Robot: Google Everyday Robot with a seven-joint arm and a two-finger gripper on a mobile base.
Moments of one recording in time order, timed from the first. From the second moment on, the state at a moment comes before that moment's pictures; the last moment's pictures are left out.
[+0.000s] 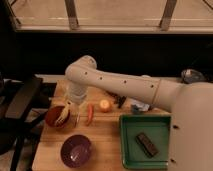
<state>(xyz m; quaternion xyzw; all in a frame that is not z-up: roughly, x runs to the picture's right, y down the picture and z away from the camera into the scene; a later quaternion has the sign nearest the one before) -0.170 0.091 0.730 -0.25 -0.29 -0.36 0.85</state>
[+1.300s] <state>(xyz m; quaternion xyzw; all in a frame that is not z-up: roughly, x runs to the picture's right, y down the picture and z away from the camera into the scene) -0.179 0.069 0.772 -0.21 -0.30 -0.35 0.86</state>
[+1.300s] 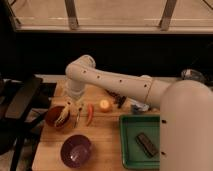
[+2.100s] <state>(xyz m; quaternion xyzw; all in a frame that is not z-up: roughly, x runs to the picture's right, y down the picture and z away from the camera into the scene) -0.202 0.092 0.822 -0.24 -0.33 -0.34 0.85</state>
